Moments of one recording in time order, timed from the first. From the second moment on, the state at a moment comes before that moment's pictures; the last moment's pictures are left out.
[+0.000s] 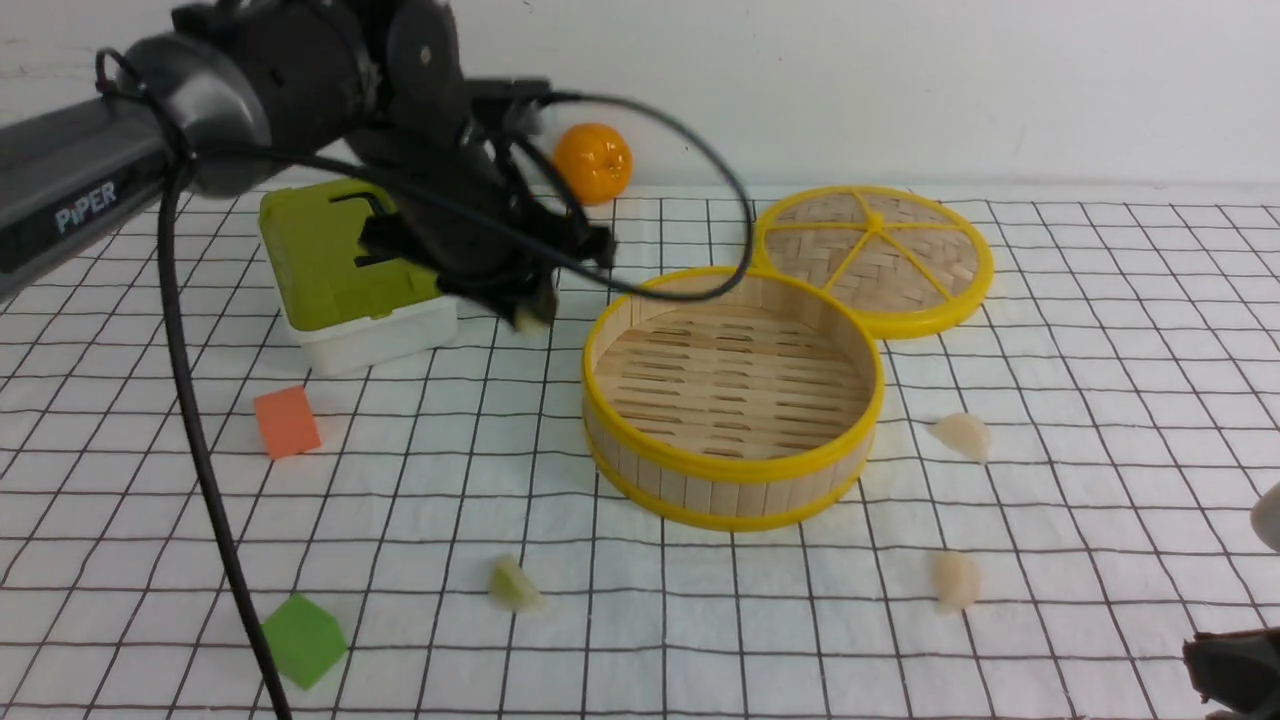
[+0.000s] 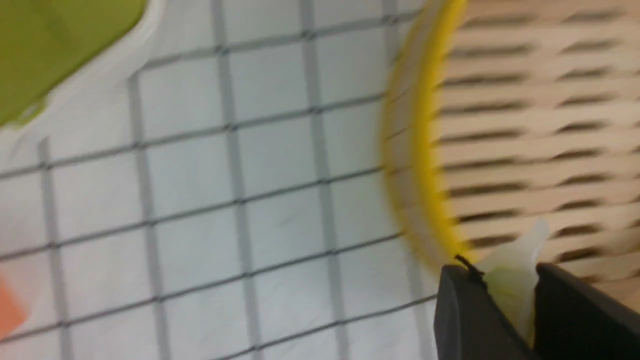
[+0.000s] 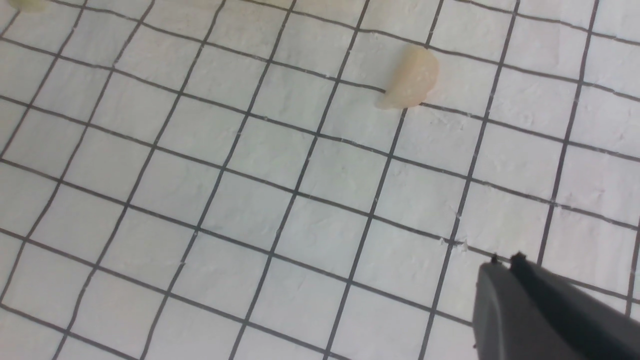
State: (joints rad) right arm 0.18 0.82 -0.52 0.29 0.62 -0.21; left arm -0.41 1.99 -1.91 -0.11 0.96 -0.17
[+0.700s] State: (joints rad) right arm 0.18 0.82 -0.52 0.31 0.61 -0.23; left arm -0.51 2.42 -2.22 0.04 0.86 -0.20
